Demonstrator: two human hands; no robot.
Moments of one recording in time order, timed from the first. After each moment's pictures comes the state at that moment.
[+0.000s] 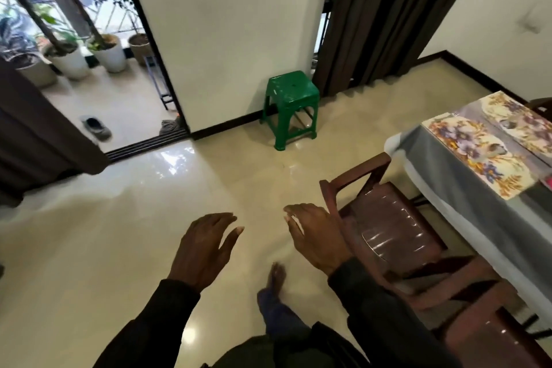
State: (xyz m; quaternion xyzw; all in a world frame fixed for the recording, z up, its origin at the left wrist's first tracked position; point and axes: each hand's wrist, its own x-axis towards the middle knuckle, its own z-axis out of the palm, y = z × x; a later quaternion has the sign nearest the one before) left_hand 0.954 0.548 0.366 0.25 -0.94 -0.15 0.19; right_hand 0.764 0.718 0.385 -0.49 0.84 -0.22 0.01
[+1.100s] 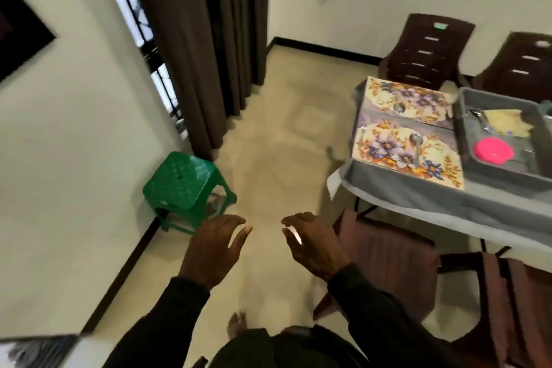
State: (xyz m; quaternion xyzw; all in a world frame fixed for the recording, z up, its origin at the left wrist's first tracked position) left_hand 0.342 0.237 0.365 -0.15 -0.96 -0.21 0.09; right_hand 0.341 0.483 0.376 -0.16 0.96 -0.23 -0.04
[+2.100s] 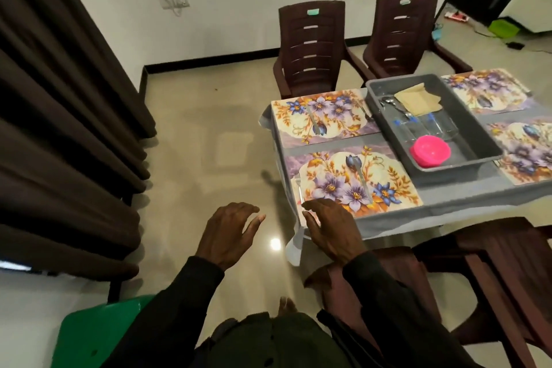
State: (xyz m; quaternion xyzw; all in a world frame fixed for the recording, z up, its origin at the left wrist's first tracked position) left_hand -0.109 0.490 0.376 -0.40 -0.89 -0.21 0.00; right_hand 0.024 0.710 0.359 0.14 0.96 -0.20 -0.14
